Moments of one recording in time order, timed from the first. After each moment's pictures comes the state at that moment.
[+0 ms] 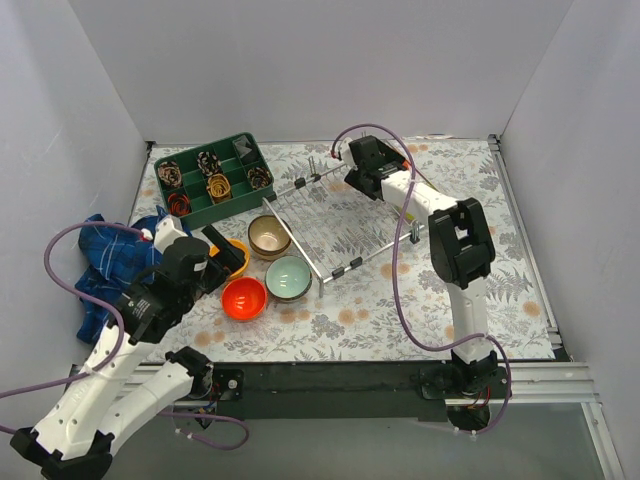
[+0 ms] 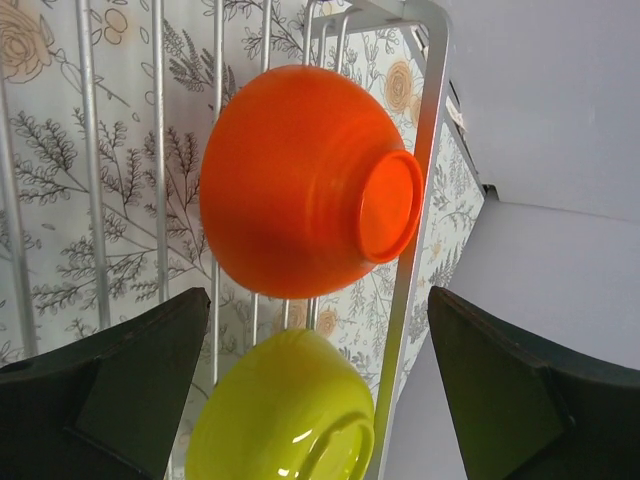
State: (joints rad) left arm -0.56 0.68 0.93 -0.93 -0.41 -1.03; right arm 0.51 2.14 1.72 -0.33 0.52 -0.66
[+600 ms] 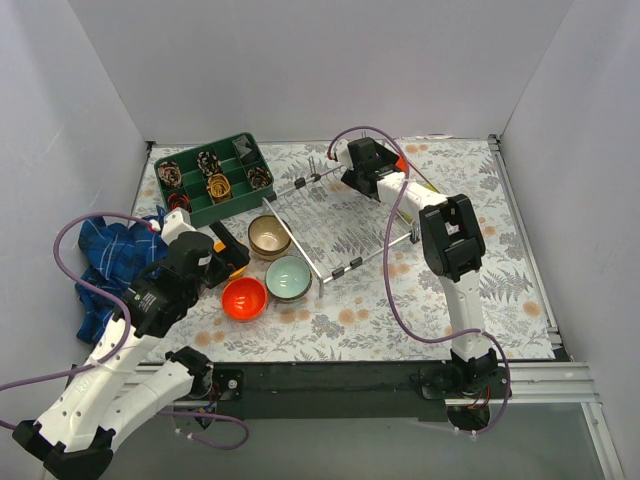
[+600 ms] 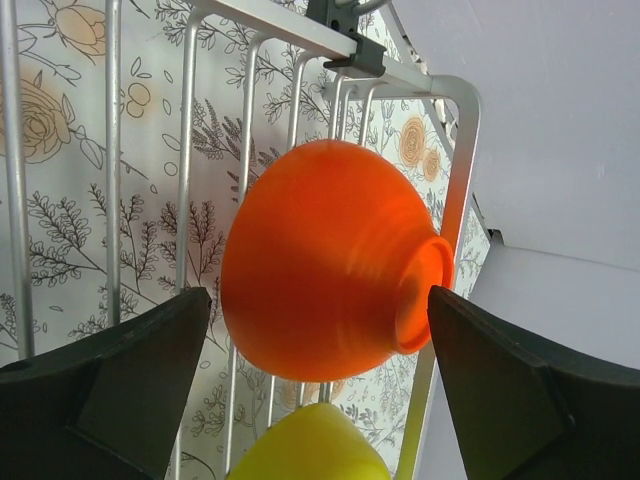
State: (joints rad) left arm -0.56 0.72 0.93 -0.86 -0.40 -0.92; right arm 0.49 2.25 1.77 -0.22 0.47 -0.73
